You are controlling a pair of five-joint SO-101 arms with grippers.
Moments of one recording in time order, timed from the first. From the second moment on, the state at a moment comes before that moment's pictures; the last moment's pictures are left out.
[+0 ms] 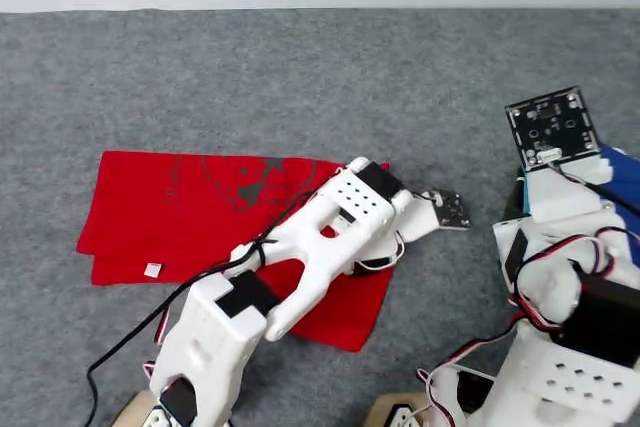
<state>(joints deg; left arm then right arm) 40.4 33.7 -11.6 88.8 -26.0 15.4 -48.4 6.3 99.6 30.4</state>
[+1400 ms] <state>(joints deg) 43.0 25.6 -21.9 98.8 -24.1 15.4 -48.4 6.3 99.6 30.5</state>
